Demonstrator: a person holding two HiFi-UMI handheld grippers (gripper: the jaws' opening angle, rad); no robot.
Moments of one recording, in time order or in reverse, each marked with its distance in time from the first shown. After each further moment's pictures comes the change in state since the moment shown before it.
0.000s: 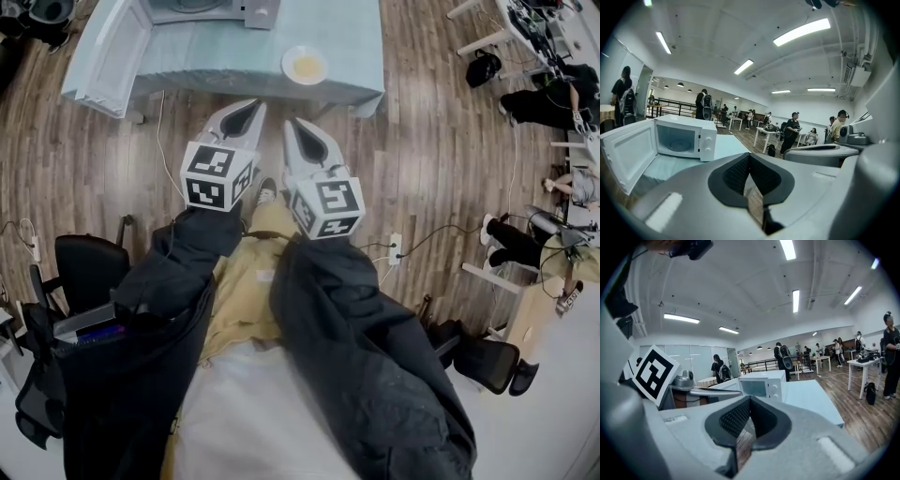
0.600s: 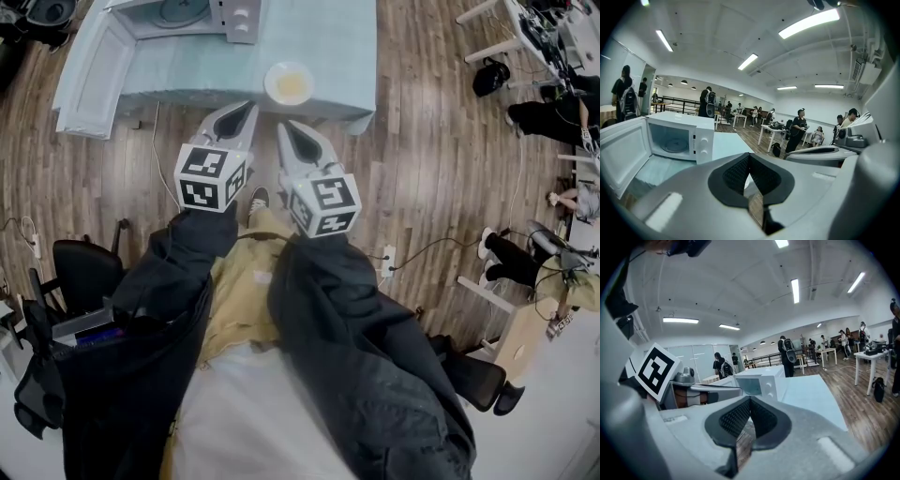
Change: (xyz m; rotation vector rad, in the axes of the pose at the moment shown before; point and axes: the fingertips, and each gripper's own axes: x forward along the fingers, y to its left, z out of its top) left arm 0.094 0.010 0.017 -0.018 0.038 0.058; right arm 0.050 -0.085 0.006 0.036 0.063 0.079
